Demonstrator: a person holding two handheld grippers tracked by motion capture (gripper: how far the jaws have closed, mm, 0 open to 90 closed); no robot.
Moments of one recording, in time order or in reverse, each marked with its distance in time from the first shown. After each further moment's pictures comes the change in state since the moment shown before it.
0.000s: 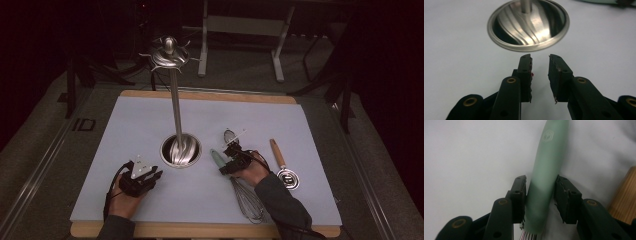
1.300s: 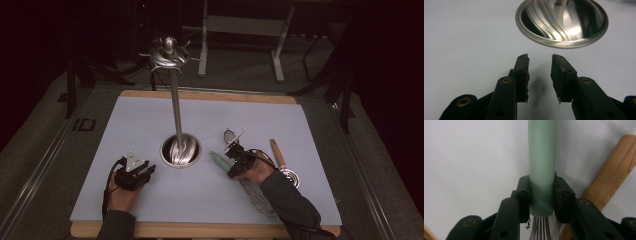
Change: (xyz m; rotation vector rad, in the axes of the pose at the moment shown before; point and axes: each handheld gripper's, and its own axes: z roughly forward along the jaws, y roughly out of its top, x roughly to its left) left arm 0.022 -0.013 0.014 -0.001 0.082 -0.101; right arm 0.004 -0.002 -0.017 0.142 -0.050 -0.013
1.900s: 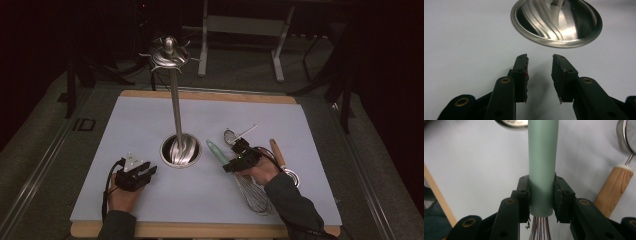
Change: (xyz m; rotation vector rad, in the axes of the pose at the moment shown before) left arm 0.003 -0.006 0.004 -0.011 -0.050 -0.041; right arm 0.002 -0.007 -0.030 -0.236 0.120 -0.011
